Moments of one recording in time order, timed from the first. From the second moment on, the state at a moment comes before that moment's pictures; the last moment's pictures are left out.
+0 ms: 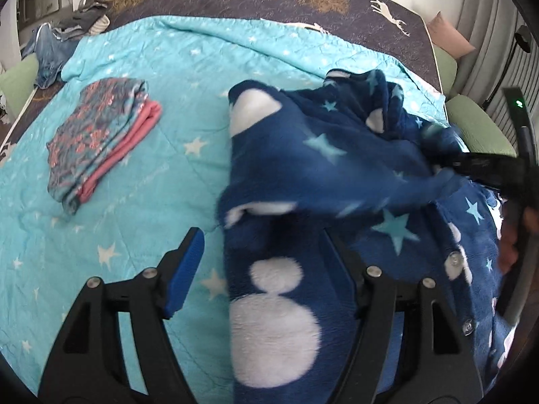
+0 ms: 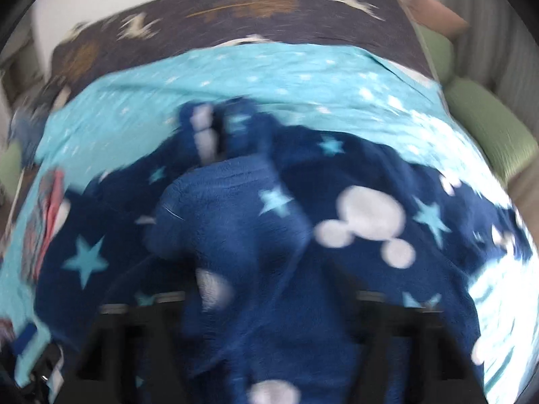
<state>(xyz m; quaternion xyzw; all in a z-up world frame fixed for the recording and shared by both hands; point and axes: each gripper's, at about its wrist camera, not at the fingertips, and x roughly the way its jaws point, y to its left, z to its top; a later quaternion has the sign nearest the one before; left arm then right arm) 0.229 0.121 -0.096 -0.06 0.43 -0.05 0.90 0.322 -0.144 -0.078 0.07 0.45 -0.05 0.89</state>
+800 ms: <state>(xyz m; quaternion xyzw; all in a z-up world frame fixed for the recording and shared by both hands) 0.239 0.115 -0.109 -0.06 0.45 -0.03 0.89 0.269 -0.292 -0.104 0.34 0.48 0.07 0.81</state>
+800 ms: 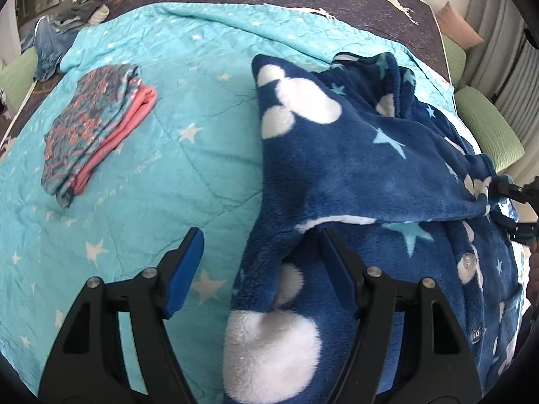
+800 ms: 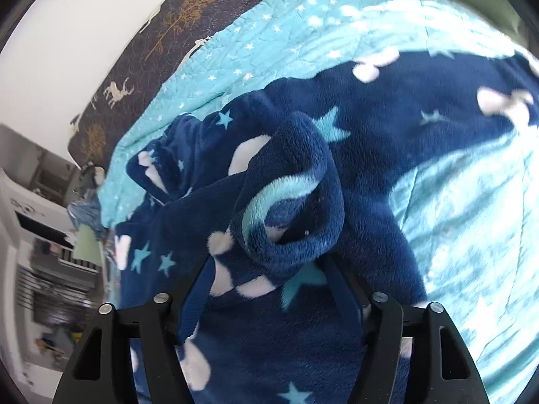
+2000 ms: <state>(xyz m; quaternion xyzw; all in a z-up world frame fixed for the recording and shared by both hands) 0.231 0.129 -0.103 -0.06 0.42 0.04 0.91 0.250 -0.331 -0.080 0.25 0.49 0.03 0.84</state>
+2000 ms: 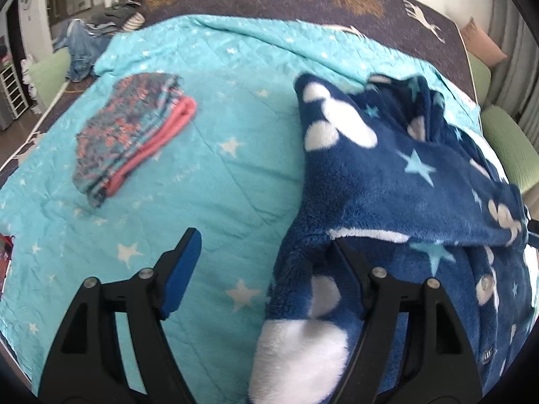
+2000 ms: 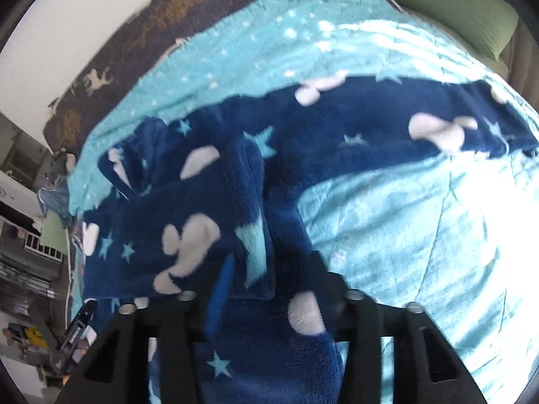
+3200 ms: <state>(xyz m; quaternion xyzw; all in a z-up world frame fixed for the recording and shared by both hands) 0.198 0.145 -0.070 -0.12 0.35 -0.01 0.93 0.288 -0.304 -0.077 0.18 0.40 -0.05 0.90</state>
